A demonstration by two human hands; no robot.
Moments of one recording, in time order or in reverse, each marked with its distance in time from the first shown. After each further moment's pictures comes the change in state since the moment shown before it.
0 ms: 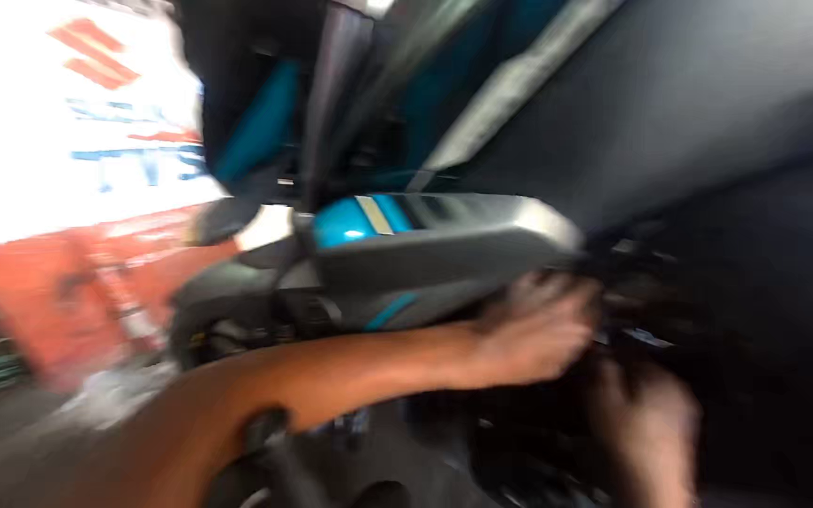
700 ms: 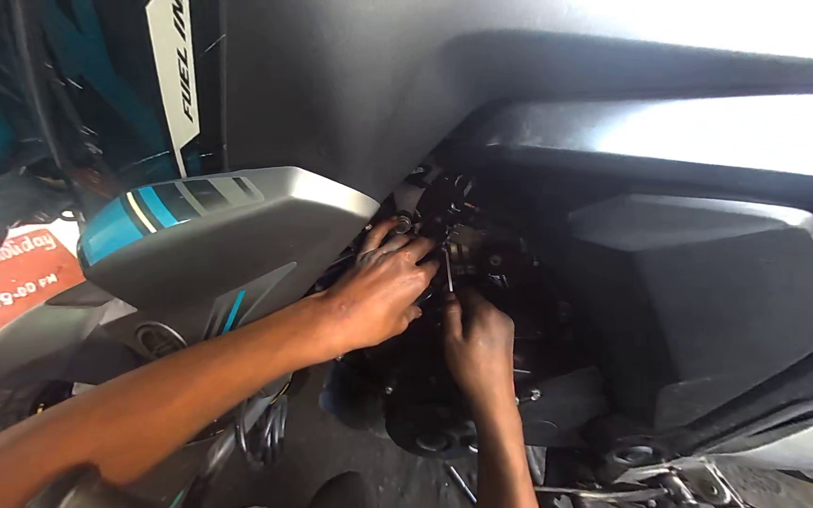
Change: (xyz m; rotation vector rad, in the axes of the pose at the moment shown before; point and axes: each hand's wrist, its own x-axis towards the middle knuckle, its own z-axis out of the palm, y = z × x) left_hand 0.015 -0.014 -0.009 -0.008 -0.288 0.042; right_hand 0.004 0.012 0.025 0.030 0.194 -0.060
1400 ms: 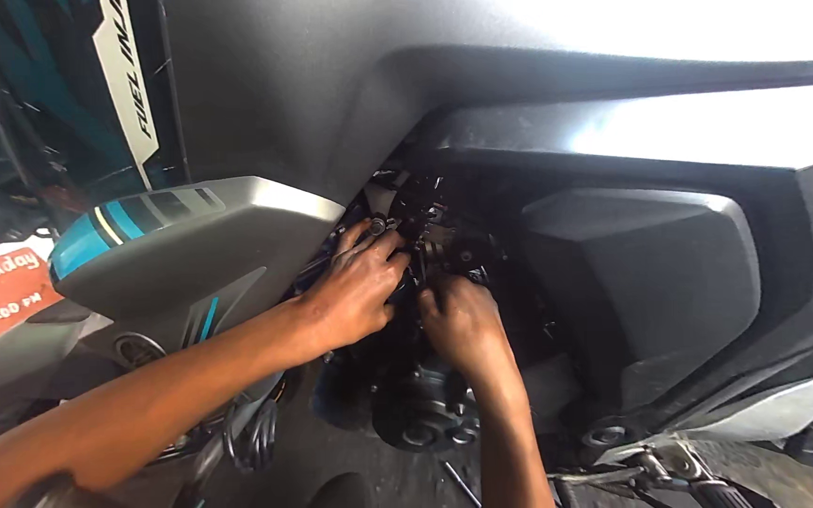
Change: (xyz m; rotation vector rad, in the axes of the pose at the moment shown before) left_hand 0.000 -0.001 0.006 -0.009 0.082 -0.045; right_hand 0.023 -0.029 -0.045 -0.061 -0.364 0.082
